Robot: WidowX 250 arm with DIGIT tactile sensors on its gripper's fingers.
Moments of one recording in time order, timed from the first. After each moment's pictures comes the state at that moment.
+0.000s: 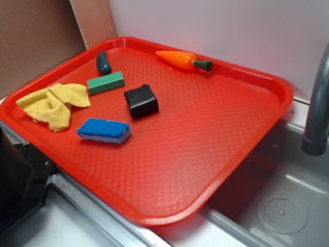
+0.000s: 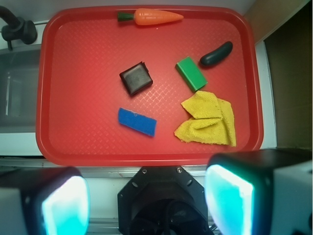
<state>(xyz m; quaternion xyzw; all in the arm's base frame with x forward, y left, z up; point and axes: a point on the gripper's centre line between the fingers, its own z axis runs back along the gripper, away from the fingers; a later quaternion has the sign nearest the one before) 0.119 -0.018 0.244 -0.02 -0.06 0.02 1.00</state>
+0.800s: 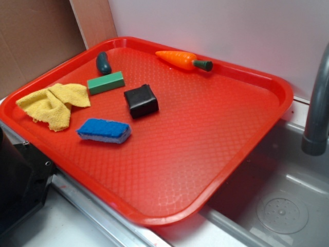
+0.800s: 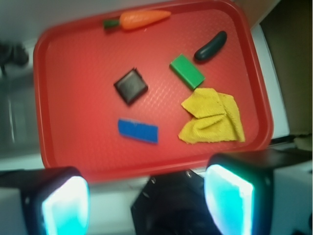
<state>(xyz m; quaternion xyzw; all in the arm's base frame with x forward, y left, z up) 0.143 0.008 0.229 -0.05 -0.06 0.16 0.98</state>
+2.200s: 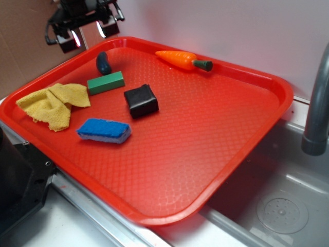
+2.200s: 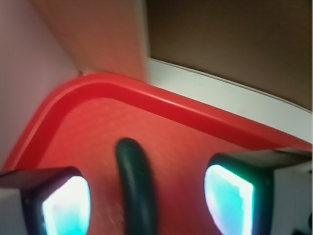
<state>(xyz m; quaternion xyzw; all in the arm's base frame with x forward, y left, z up) 0.271 0.135 0.064 0.06 -0.19 0.54 0.82</state>
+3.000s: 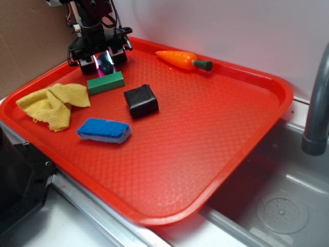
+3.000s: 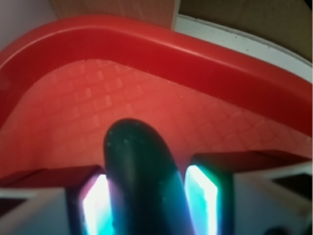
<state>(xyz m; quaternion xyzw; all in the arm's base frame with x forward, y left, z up) 0.281 0.138 0.017 0.08 -0.17 0.54 0.82</state>
